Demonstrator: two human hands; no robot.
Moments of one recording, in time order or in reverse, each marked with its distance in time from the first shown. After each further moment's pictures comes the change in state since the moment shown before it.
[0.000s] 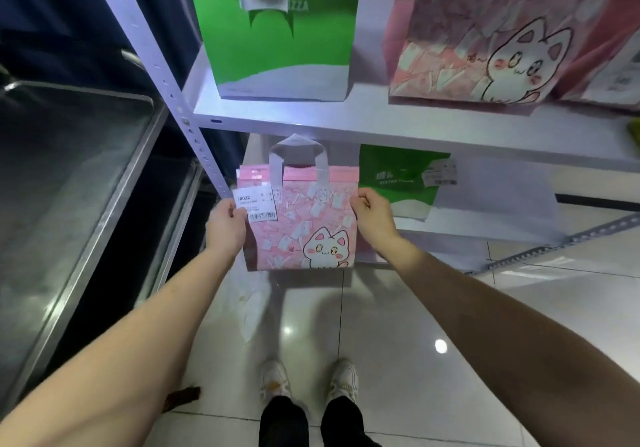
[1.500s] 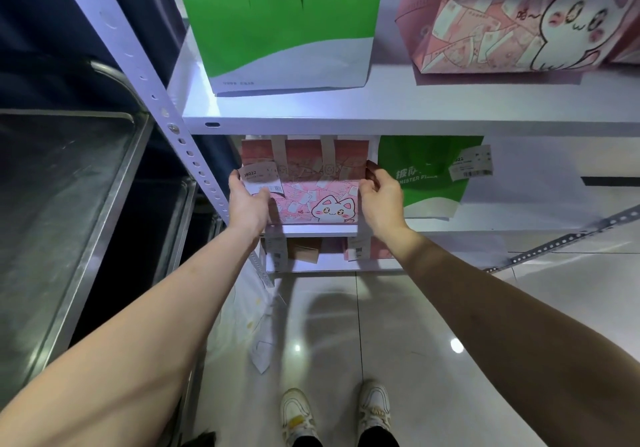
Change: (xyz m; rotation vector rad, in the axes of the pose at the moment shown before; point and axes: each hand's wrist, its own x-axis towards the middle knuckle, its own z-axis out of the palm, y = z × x) left_hand 0.094 0.017 0.041 -0.175 -0.100 0.062; right_hand 0.051 -0.003 0.050 0.025 0.280 -0.044
